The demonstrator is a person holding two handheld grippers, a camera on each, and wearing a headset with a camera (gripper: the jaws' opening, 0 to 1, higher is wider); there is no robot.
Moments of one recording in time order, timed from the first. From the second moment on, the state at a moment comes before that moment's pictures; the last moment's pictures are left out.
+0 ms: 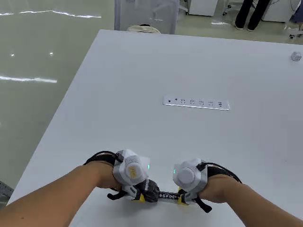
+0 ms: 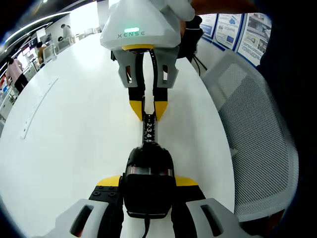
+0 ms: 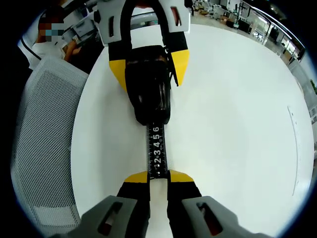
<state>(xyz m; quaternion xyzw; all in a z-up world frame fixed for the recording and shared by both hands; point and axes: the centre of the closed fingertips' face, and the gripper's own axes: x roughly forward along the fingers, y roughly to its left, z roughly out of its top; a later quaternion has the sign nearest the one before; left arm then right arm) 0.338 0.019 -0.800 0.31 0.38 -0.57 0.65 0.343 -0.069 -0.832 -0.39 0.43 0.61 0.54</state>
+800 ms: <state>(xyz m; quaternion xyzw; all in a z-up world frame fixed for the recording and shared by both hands) 0.338 0.019 -0.799 0.31 0.38 -0.58 0.65 0.343 -0.081 -0.832 -0.39 0.43 0.60 0.55</state>
